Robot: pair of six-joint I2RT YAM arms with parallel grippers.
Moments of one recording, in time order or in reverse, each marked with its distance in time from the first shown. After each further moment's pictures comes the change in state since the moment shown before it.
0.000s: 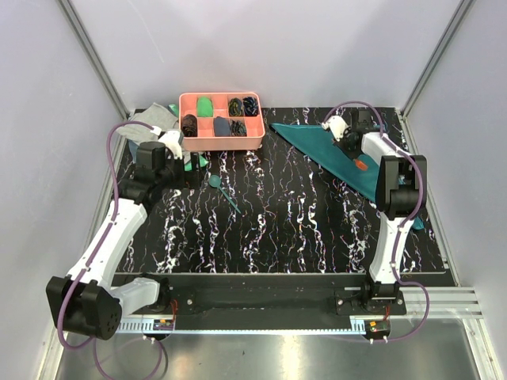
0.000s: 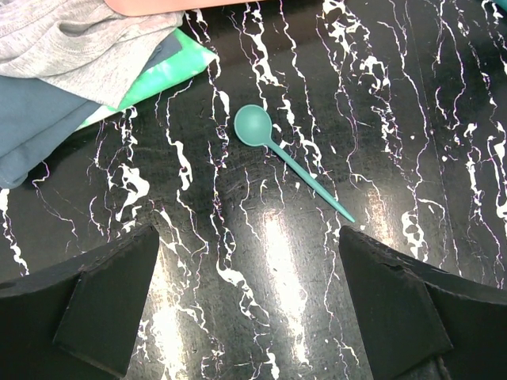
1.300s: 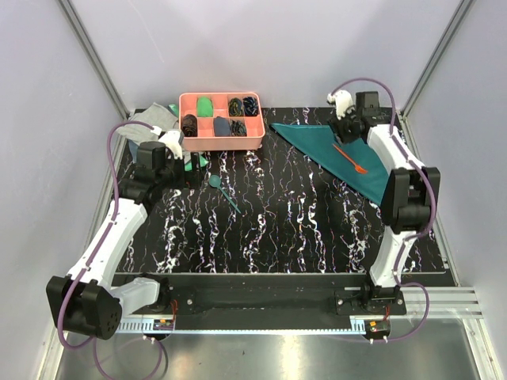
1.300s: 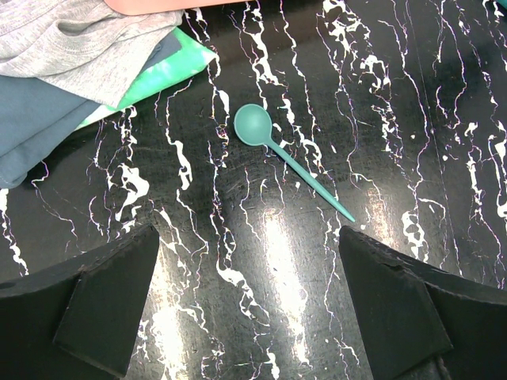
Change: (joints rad) left arm 0.000 0.003 0.000 0.000 0.000 0.001; right arm 0.023 -0.145 0.046 -0.057 -0.104 0.239
